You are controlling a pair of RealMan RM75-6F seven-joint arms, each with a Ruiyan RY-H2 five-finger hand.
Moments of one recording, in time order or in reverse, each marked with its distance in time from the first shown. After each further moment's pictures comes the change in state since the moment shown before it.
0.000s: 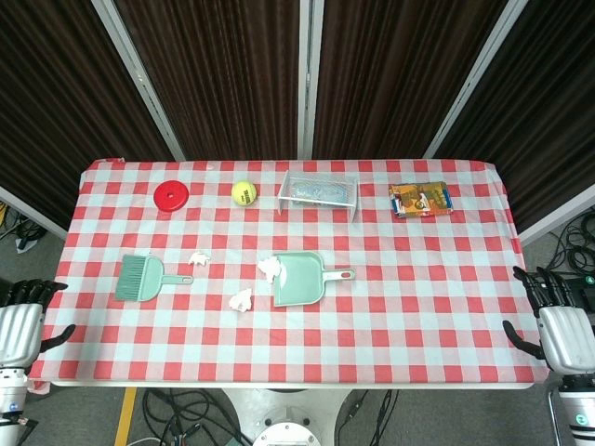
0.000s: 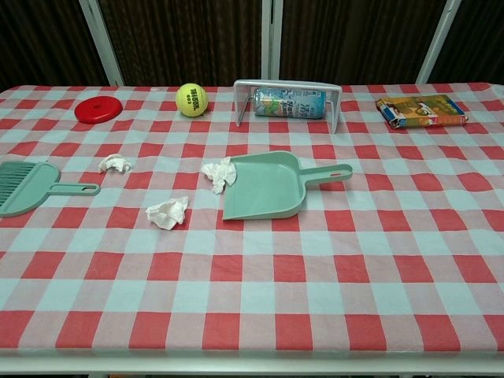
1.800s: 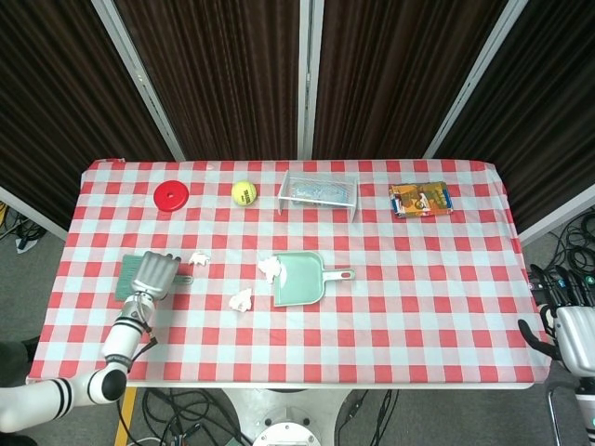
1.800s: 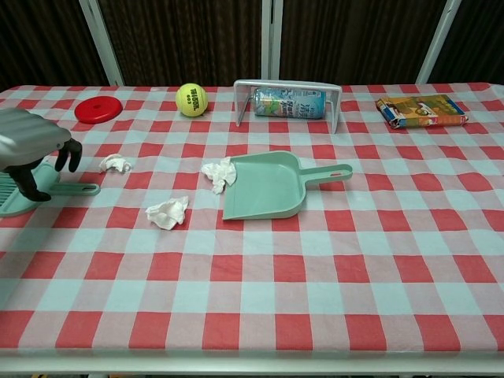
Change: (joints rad) left arm -0.573 -0.327 -0.058 0.145 -0.545 -0.523 0.787; right arm -0.014 0.052 0.001 -0.004 0.013 0.027 0.014
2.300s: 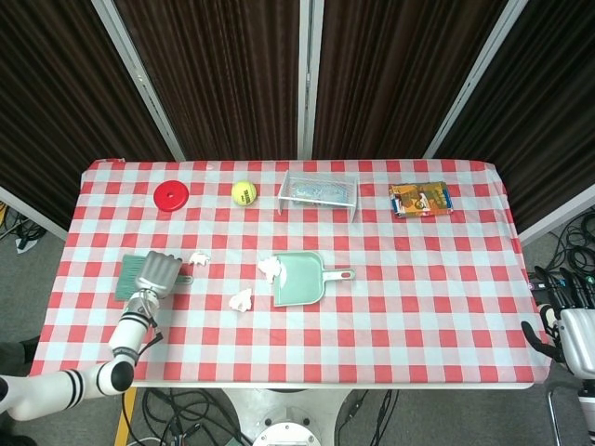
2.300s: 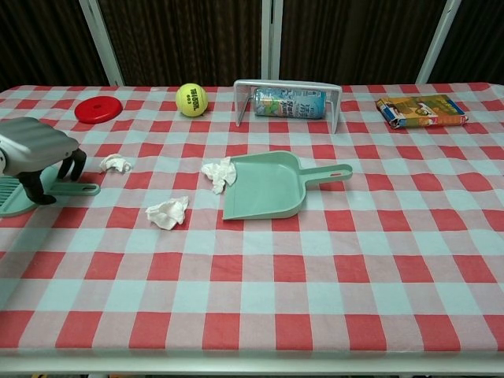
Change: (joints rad) left arm -0.067 -0.038 0.041 0.067 -0.104 -0.028 0.040; right arm -0.009 0.001 -0.002 0.003 0.008 0.003 0.004
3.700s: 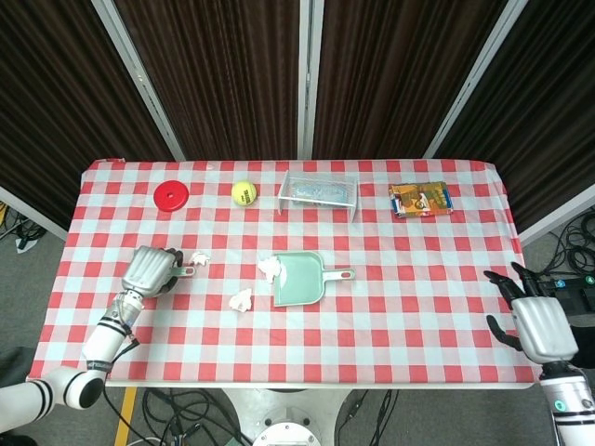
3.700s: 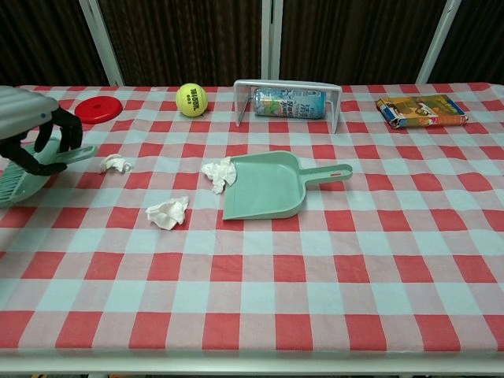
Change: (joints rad) left arm 0.087 0.109 0.055 0.004 0.464 0.140 -0.678; right arm 0.100 -0.032 0.012 -0.098 0.016 -0.160 -0.204
